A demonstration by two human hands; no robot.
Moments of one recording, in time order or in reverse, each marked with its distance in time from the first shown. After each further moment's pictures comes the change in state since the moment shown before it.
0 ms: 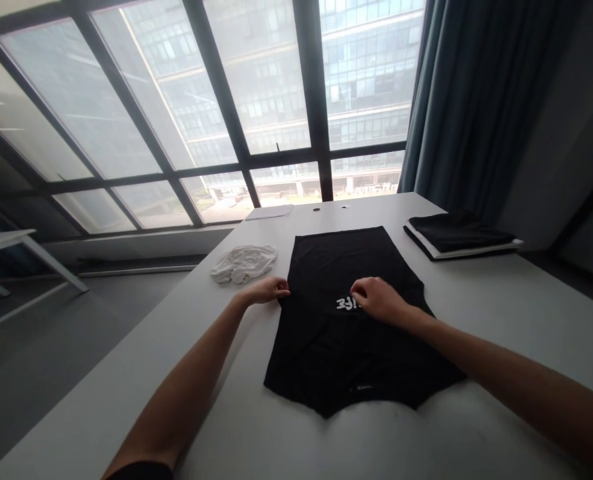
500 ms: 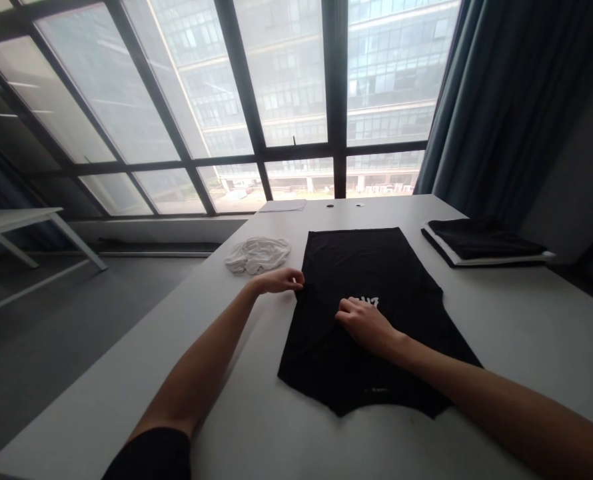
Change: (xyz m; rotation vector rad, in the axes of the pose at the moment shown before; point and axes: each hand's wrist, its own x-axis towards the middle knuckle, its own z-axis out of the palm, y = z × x) left_hand -0.008 0.003 -0.010 -0.158 -0.111 0.099; right_hand -0.020 -0.051 0.055 -0.391 -0.182 -0.472
